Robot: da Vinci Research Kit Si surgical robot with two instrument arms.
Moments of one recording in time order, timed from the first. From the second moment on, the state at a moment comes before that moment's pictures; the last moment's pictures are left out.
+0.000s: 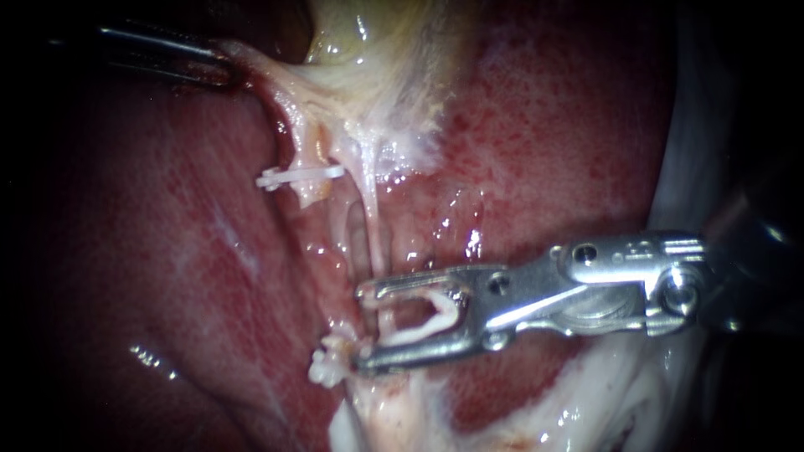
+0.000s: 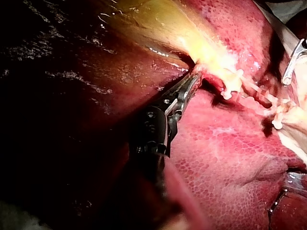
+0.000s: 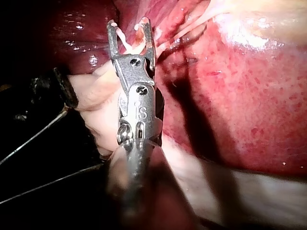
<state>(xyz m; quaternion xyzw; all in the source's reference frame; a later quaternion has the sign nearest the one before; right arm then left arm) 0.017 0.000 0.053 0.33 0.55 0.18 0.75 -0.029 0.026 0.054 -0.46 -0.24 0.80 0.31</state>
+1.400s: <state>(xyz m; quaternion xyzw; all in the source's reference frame) 0.017 -0.002 0.067 0.37 0.51 0.21 0.75 -0.029 0.026 0.054 -0.46 -0.24 0.80 0.31</state>
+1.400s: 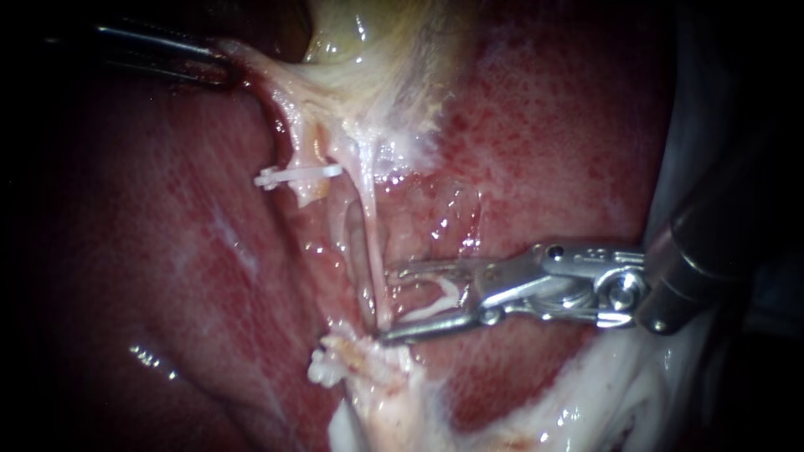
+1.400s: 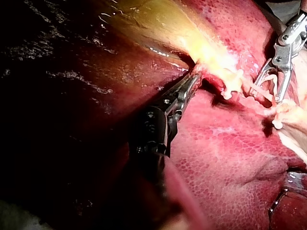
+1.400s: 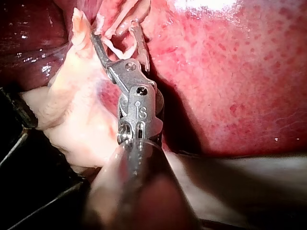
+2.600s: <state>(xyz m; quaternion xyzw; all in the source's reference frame) 0.020 -0.003 0.060 0.41 0.55 0.18 0.71 -0.029 0.026 0.054 -0.46 -0.24 0.80 0.31</state>
